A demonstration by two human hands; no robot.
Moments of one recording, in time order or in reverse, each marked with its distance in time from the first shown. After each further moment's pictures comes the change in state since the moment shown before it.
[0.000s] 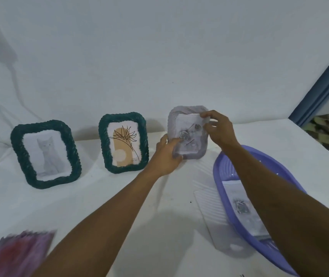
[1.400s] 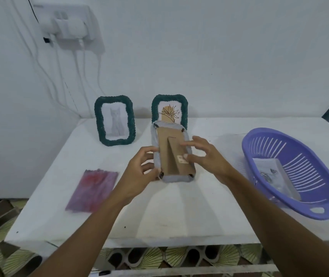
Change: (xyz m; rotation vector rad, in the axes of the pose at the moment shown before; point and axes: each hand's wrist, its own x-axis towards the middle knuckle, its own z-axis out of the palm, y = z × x) left_hand -0.267 -0.019 -0.087 -0.636 0.231 -0.098; right_hand -0.204 -0.081 0.061 0.245 -0.588 -0.018
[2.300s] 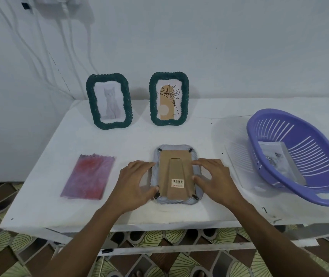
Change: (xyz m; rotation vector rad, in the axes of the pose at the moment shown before) left_hand -0.032 -0.075 -0.015 0.859 -0.041 0.133; right_hand -0.067 0.082 0.031 -0.501 0.176 -0.052
